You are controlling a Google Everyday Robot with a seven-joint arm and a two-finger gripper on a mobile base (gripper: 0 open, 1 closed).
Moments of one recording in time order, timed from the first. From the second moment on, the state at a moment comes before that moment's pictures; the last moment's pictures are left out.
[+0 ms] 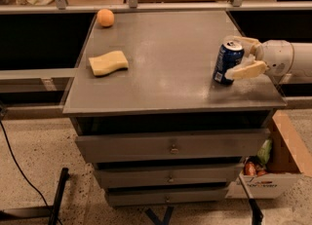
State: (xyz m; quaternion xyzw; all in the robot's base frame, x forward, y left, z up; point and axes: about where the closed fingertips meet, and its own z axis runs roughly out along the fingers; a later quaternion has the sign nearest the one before) arm 0.626 -0.219 0.890 -0.48 0.54 0.41 0.55
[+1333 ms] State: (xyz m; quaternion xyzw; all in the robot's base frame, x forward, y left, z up) arm 0.625 -0.222 0.933 -0.54 0.68 0.28 0.41
